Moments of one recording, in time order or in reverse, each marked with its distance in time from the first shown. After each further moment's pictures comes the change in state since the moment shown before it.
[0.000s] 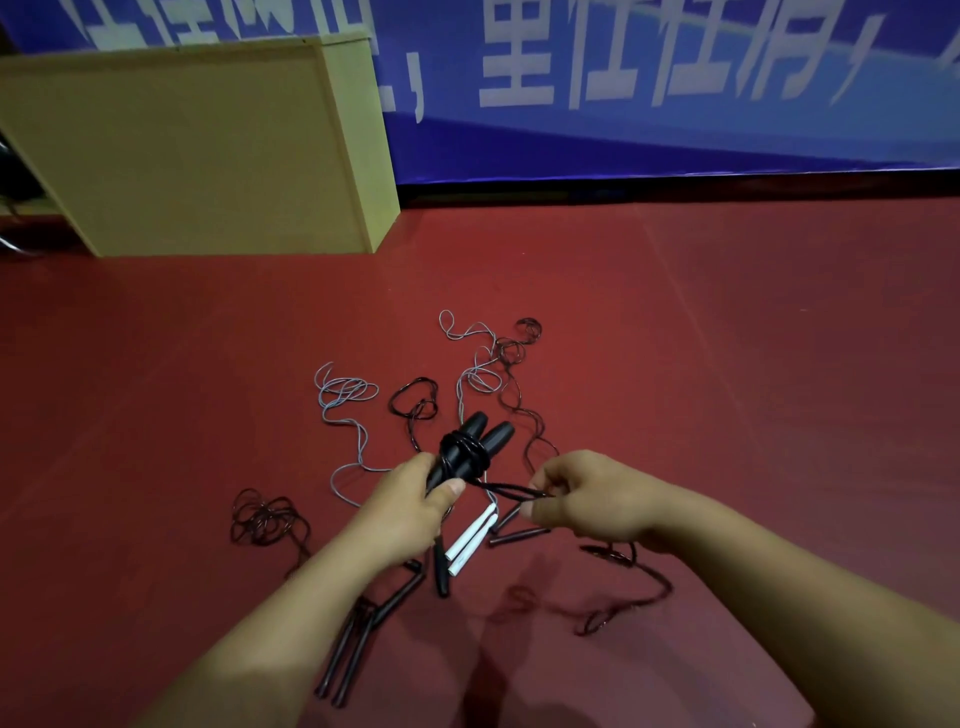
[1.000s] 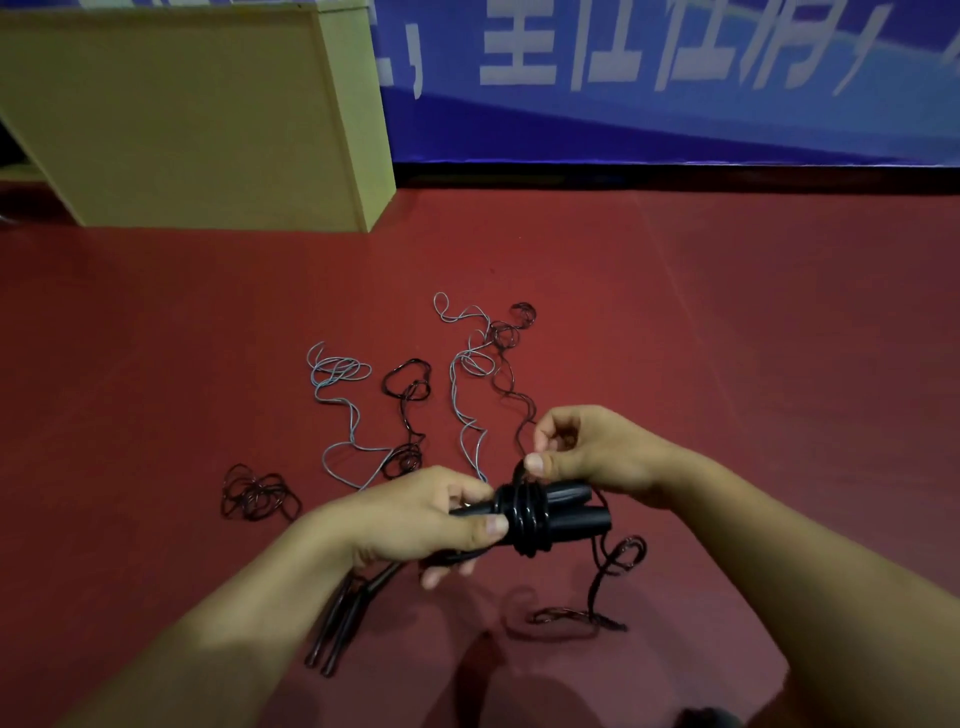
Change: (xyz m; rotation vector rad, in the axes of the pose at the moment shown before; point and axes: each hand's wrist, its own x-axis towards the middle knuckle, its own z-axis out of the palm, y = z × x) left_hand -0.035 0.027 -0.012 -0.310 -0.711 0.184; right_hand 0.003 0.009 -0.017 0.310 -0.034 -0.127
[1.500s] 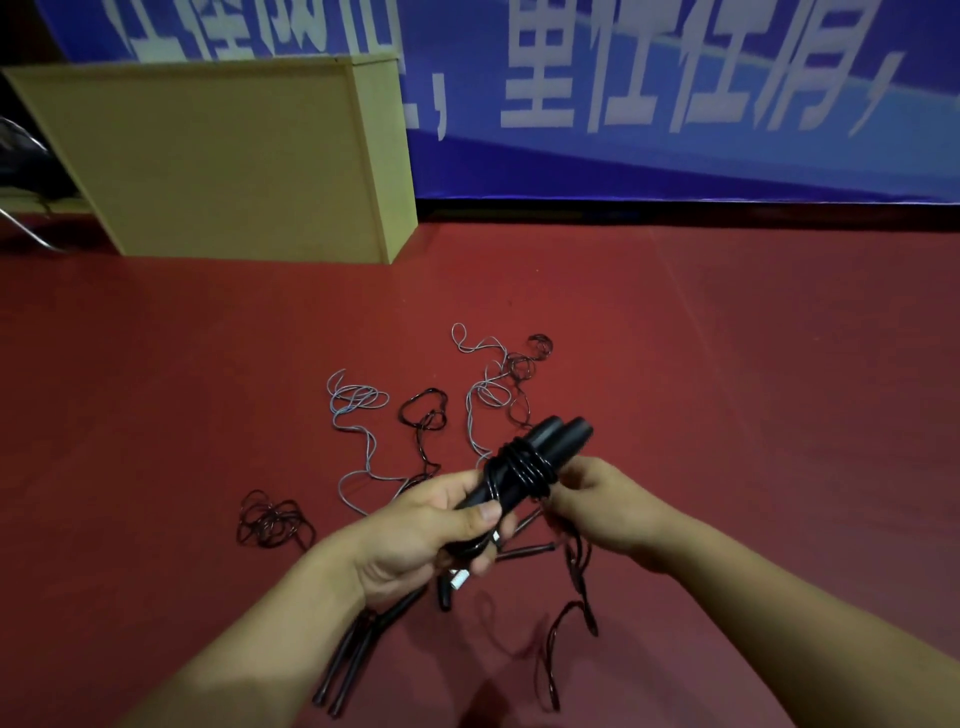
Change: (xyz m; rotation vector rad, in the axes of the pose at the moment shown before) left_hand 0.002 -0.005 -0.003 -0.481 0.167 0.140; right_hand 0.003 -0.001 0.029 -0.014 0.129 -0.014
